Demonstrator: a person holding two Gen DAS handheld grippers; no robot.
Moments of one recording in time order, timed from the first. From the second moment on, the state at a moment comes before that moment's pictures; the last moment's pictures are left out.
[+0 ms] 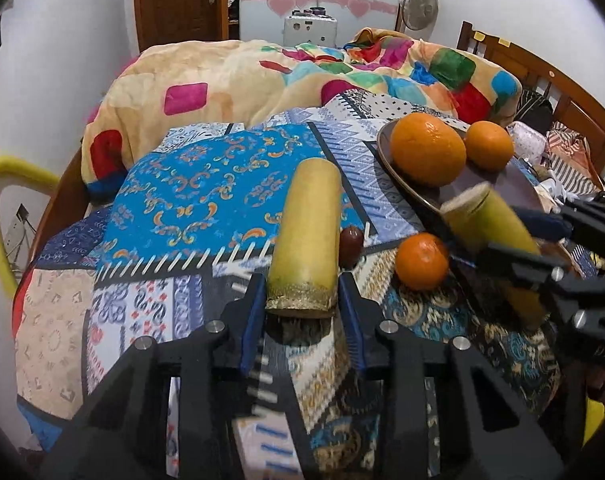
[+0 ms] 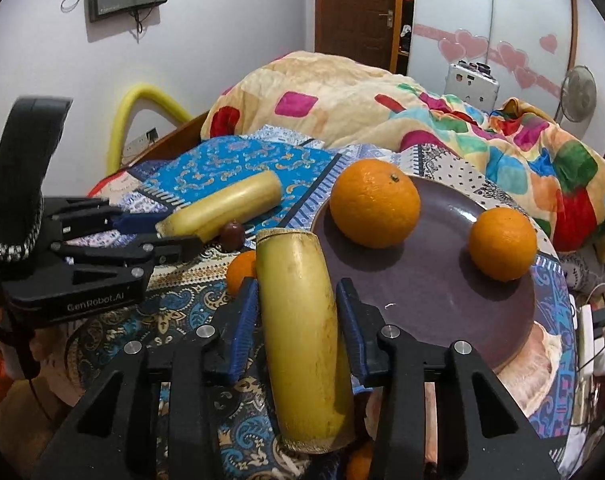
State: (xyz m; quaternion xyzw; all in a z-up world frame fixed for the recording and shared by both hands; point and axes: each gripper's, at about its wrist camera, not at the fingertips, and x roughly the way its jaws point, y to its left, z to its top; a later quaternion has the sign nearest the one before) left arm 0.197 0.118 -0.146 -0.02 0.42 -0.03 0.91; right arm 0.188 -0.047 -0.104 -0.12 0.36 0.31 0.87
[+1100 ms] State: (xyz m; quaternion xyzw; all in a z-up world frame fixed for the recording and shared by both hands) left arm 0.147 0.102 -0.139 0.00 0.46 -0.03 0.89; right arm 0.153 -0.093 -0.078 -0.06 0.32 0.32 0.89
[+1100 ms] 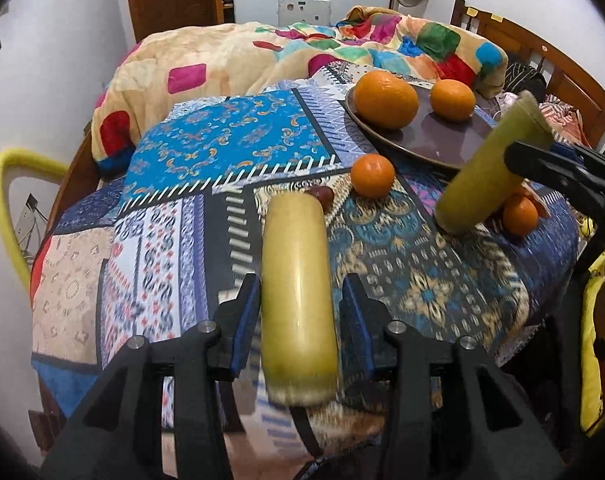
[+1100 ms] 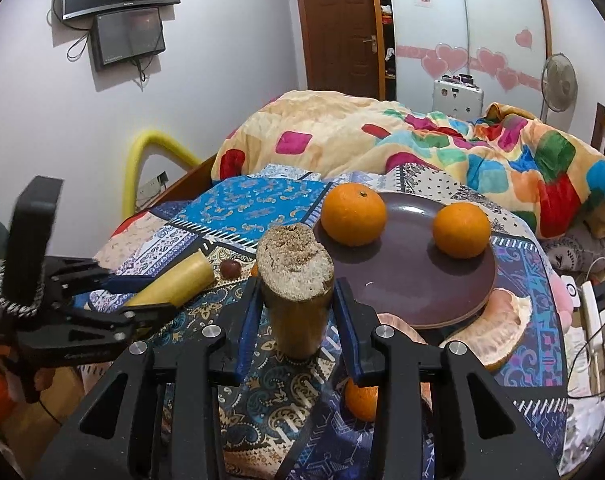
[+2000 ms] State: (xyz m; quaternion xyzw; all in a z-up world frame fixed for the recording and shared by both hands) left arm 0.132 0.062 -0.054 0.01 0.36 -0.06 0.93; right arm 0.145 -0.135 -0.027 -0.03 0.27 0.30 0.91
